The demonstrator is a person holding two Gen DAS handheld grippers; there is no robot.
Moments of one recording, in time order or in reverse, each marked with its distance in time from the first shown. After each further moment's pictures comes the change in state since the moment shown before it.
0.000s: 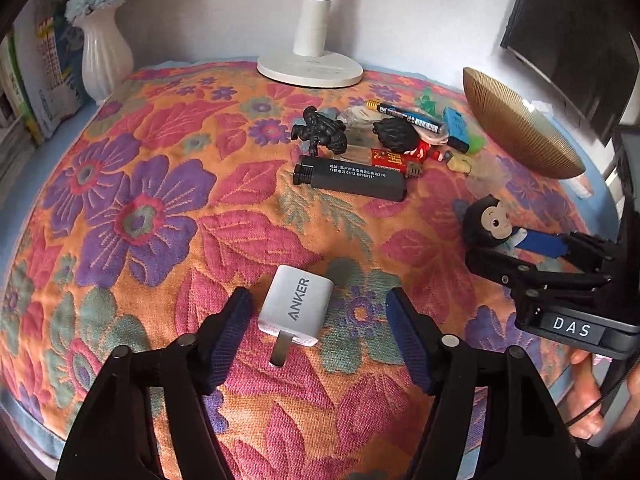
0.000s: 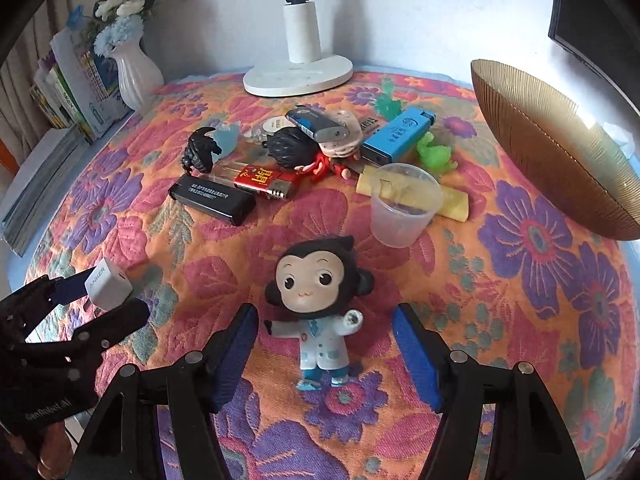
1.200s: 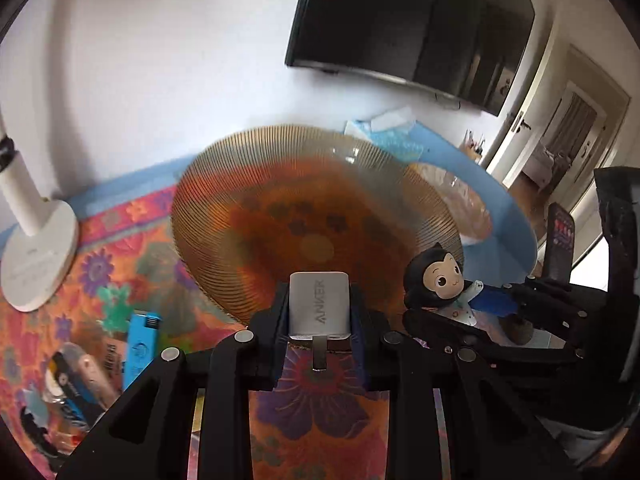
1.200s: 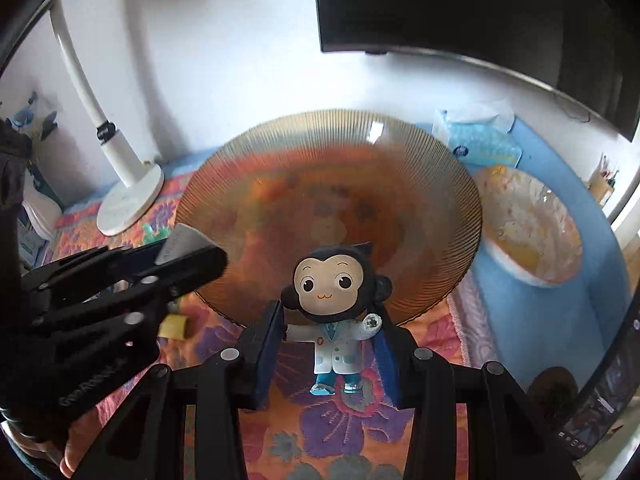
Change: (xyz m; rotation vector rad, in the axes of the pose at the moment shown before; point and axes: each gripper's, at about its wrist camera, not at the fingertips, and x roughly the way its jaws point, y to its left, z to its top) left arm 0.058 -0.249 0.174 0.303 -0.053 -0.385; right arm -0.072 -0.215 0.048 0.272 -0.075 -0.158
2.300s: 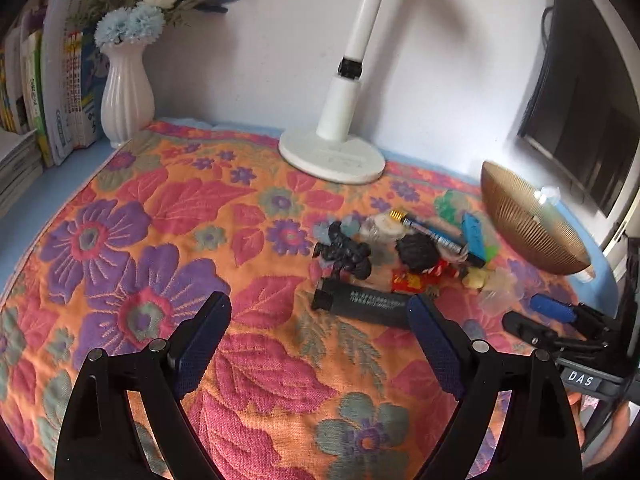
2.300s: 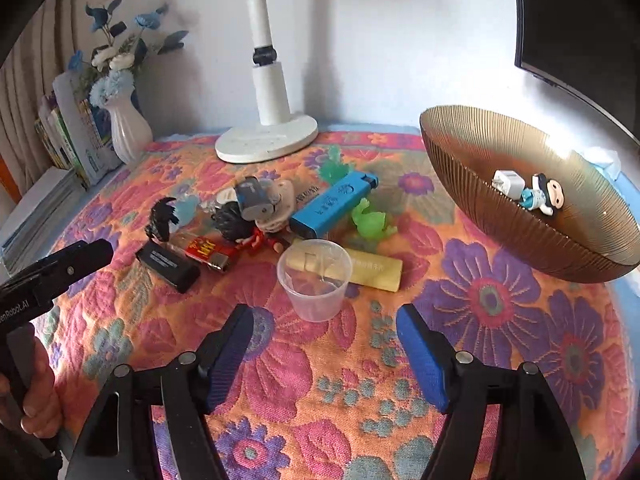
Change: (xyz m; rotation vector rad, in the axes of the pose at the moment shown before) left arm -0.141 0.182 -0.185 -0.375 -0.204 0.403; right arm 0.036 0.151 -0.079 -0.241 -0.128 0.182
